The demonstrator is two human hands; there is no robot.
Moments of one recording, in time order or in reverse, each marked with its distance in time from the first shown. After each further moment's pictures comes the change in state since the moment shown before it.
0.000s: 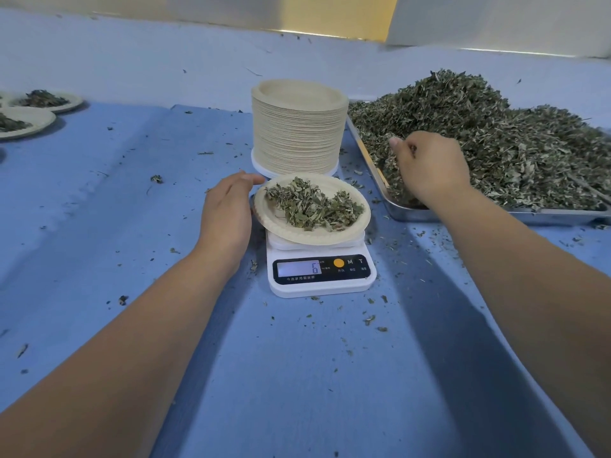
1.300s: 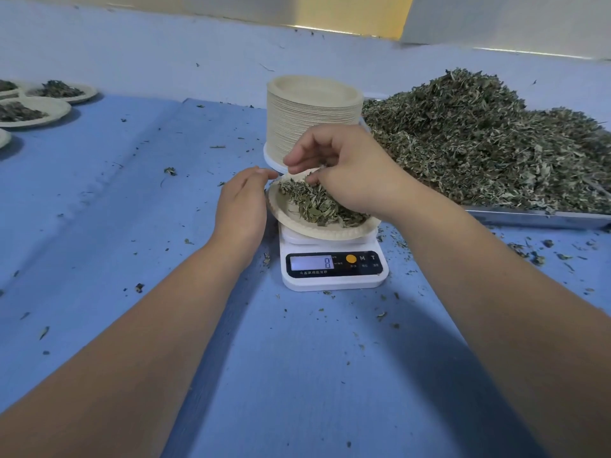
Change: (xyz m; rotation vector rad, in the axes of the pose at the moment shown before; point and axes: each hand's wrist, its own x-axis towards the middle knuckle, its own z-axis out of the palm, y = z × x) left_hand 0.001 0.003 0.002 0.017 0.009 0.019; right_hand -0.052 -0.137 -0.011 0.815 -0.486 -0.262
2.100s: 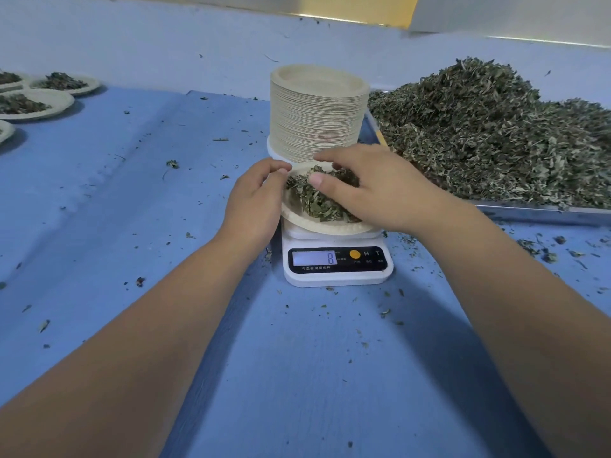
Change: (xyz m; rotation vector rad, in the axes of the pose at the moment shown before) left_hand -0.003 -0.003 0.004 0.053 -0.107 0.068; right_hand -0.023 0.022 -0.021 -0.721 -0.092 0.036
